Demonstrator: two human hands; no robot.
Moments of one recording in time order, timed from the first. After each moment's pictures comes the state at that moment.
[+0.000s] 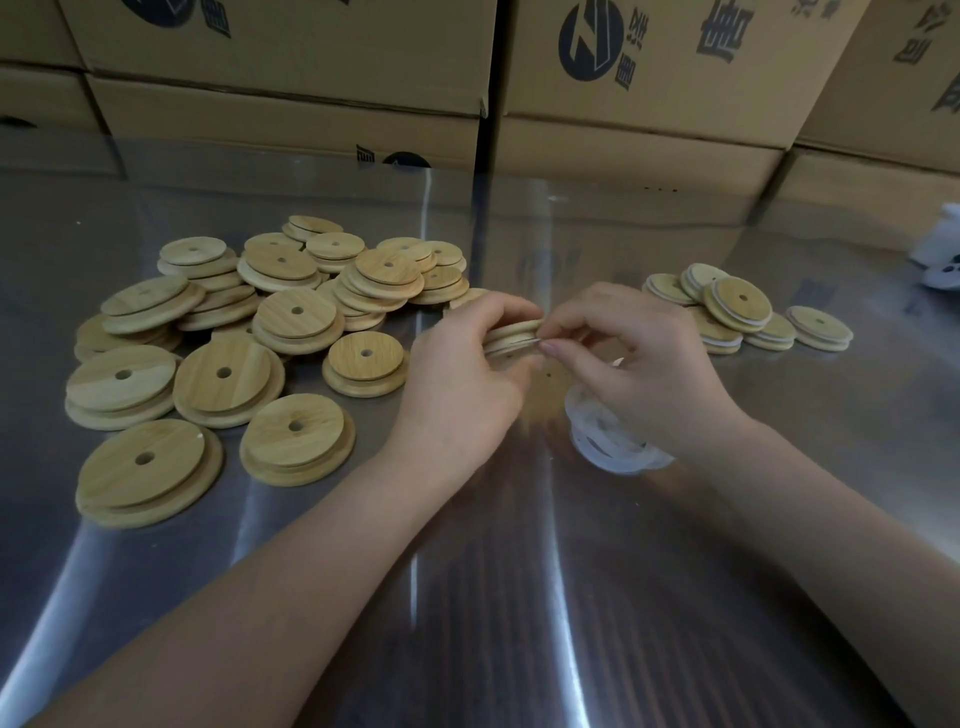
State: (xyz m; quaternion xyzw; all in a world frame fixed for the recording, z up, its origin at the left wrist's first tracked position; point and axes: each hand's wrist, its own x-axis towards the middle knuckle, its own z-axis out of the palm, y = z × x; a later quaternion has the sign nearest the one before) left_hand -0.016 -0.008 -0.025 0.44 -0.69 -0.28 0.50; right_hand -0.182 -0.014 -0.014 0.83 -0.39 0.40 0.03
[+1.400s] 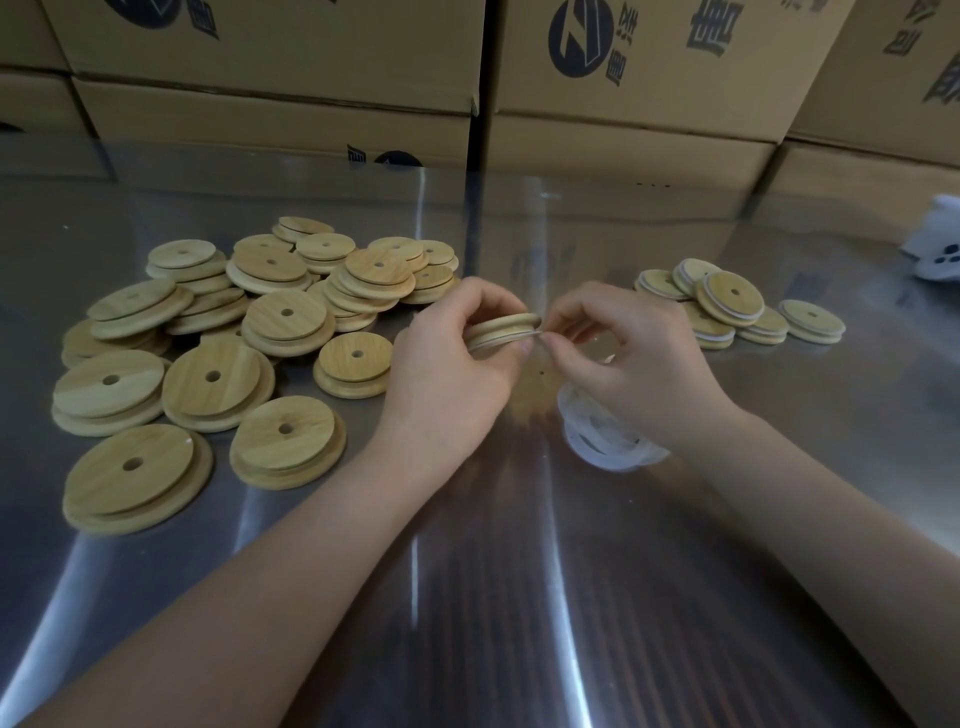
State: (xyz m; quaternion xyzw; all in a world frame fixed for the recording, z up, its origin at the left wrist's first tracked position) left_hand -0.013 -0.009 -0.023 0.42 -0.68 -0.30 0.52; right_hand -0.183 -0.012 -0.014 0.82 -0.41 0.40 0.04
